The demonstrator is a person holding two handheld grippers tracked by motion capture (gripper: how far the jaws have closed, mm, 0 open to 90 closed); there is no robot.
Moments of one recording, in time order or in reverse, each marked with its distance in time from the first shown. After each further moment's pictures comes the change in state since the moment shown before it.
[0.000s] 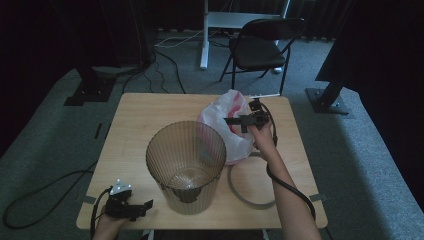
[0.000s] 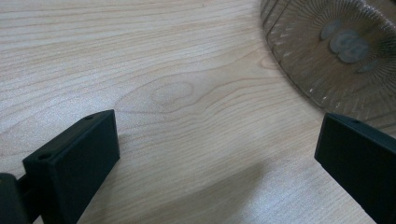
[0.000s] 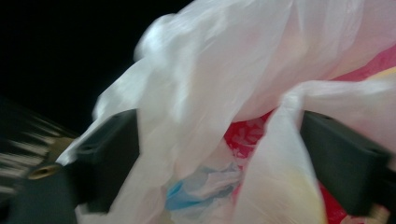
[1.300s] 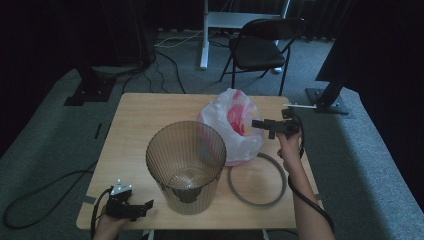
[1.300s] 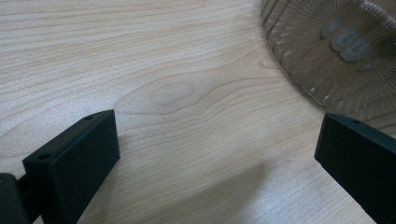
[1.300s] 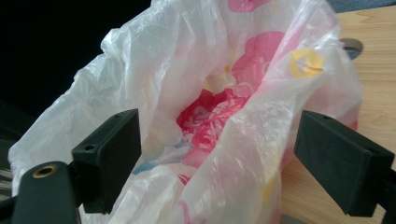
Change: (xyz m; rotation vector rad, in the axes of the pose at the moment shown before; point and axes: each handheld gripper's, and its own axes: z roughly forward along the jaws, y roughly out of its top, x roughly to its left) left arm -0.001 0.000 0.001 -0.002 0.011 0.011; right arm -0.029 -0.039 -0.080 -0.157 -0.104 0.080
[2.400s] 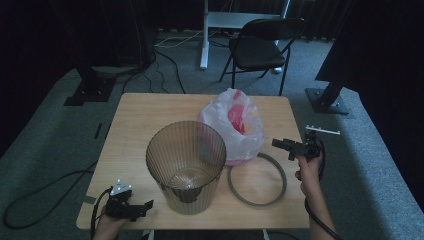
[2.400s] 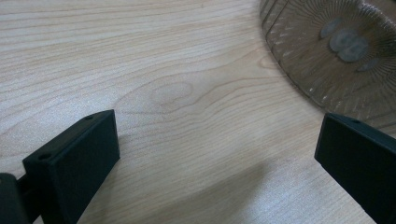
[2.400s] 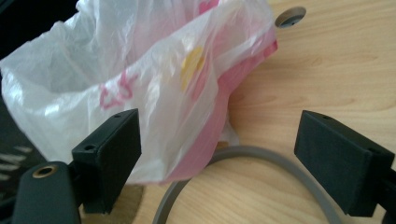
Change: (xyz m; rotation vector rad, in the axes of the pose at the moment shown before) left arm 0.001 -0.001 -0.001 -0.003 -0.008 -0.001; right arm -0.037 -0.066 -0.053 -0.054 -0.022 0.078
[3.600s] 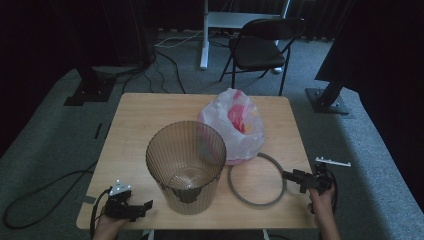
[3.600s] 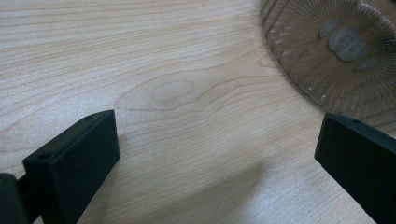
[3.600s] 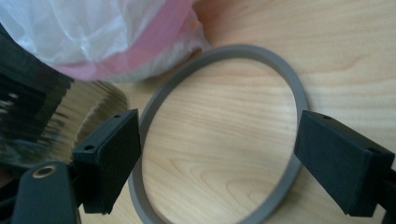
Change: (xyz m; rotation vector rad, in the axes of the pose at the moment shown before) left arm 0.000 -0.001 -0.001 0.005 -0.003 -0.008; right arm -0.022 -0.084 -0.043 0.084 -0.042 0.047
